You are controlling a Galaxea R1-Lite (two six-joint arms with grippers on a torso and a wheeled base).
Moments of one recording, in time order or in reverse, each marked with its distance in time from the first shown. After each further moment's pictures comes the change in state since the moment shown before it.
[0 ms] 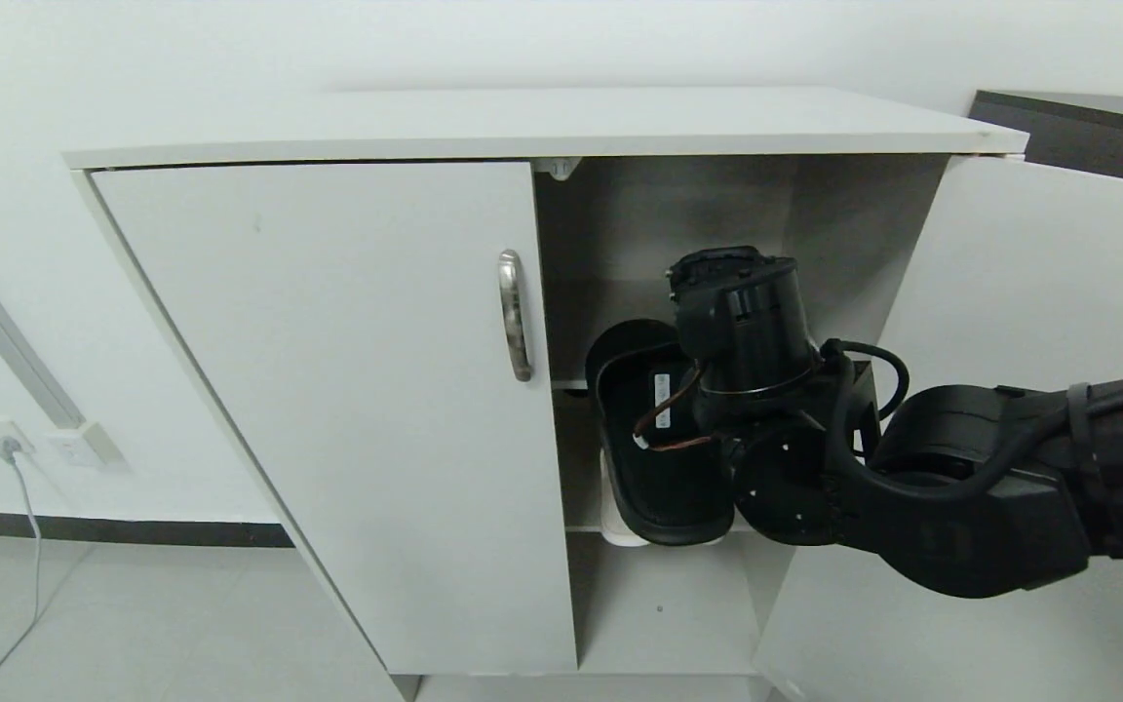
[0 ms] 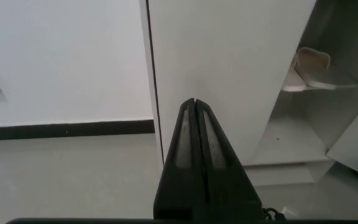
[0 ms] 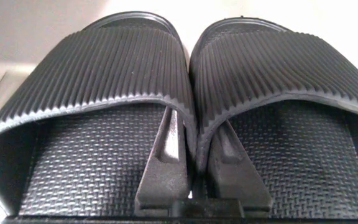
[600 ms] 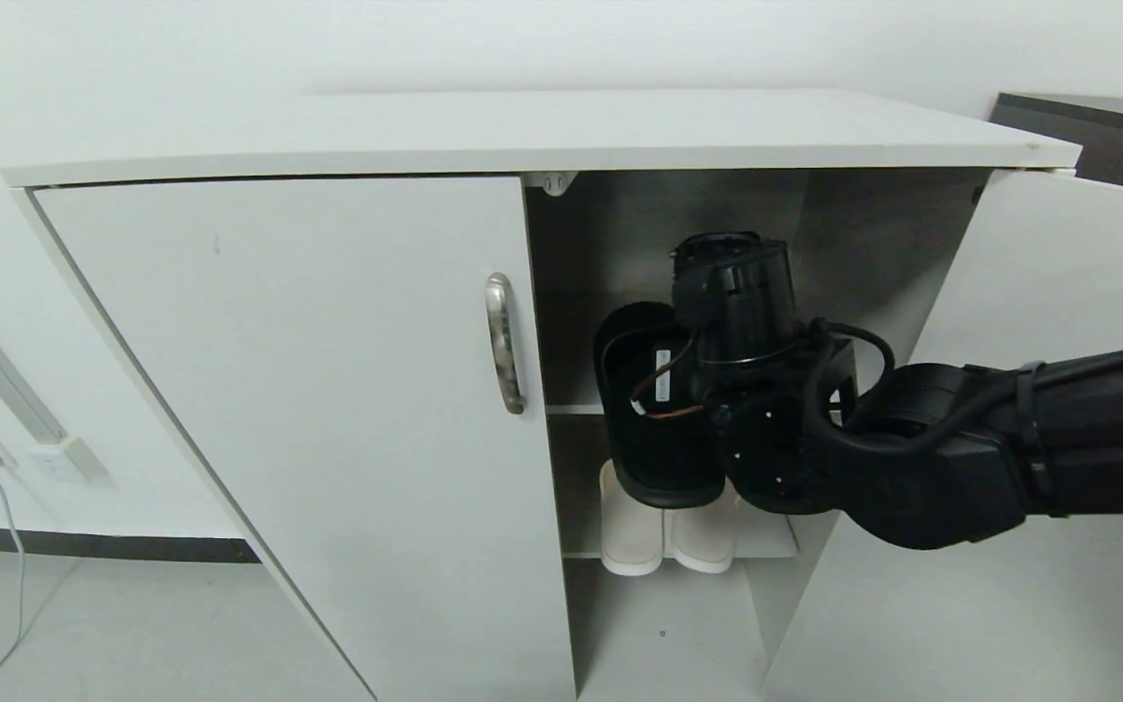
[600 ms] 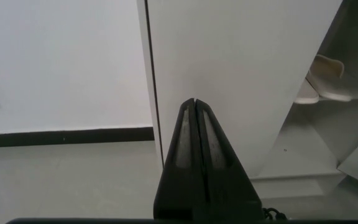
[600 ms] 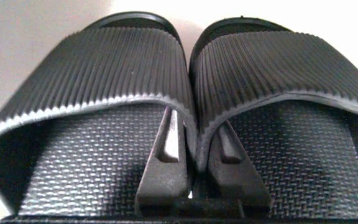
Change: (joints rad) left arm 0.000 0.000 0.000 0.000 0.000 0.001; right arm -0.046 0.057 -0.089 -0.002 0.004 0.001
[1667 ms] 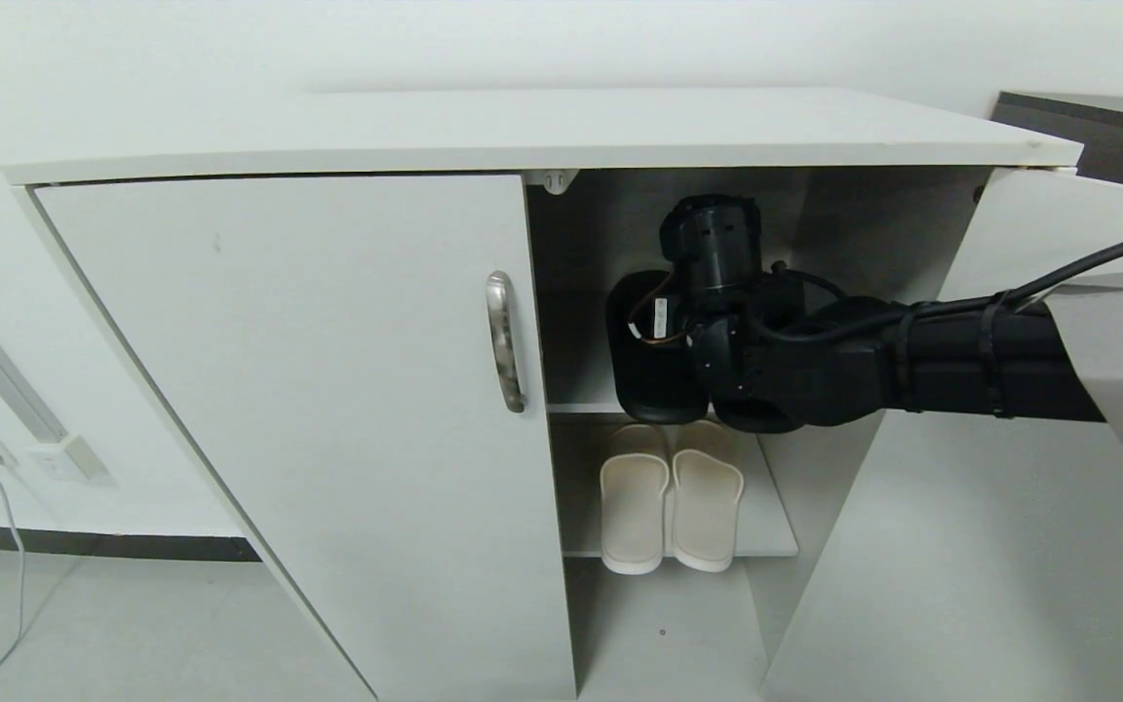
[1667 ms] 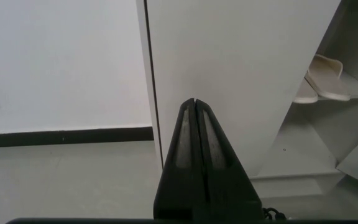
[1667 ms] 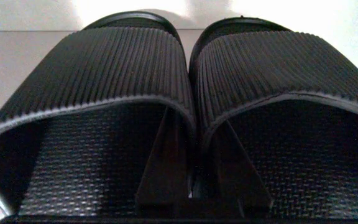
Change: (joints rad) left arm 0.000 0.000 0.000 0.000 0.000 -0.001; right arm -0.133 0.197 -0.390 0.166 0.068 -0.021
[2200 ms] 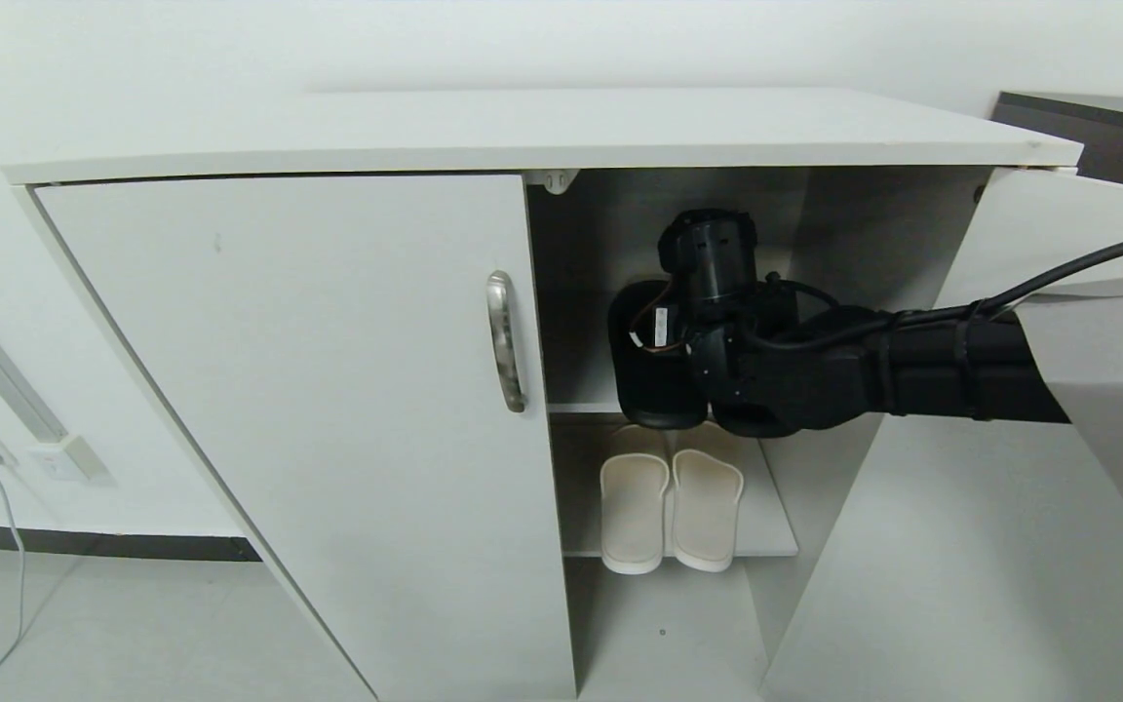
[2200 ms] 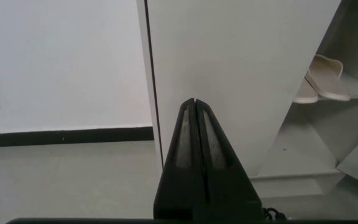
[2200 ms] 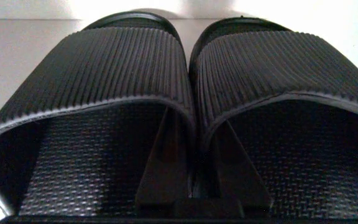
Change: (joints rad) left arm 0.000 0.000 0.000 0.000 0.000 0.000; right arm -0.014 0.026 -0.004 -0.002 0.014 0.004
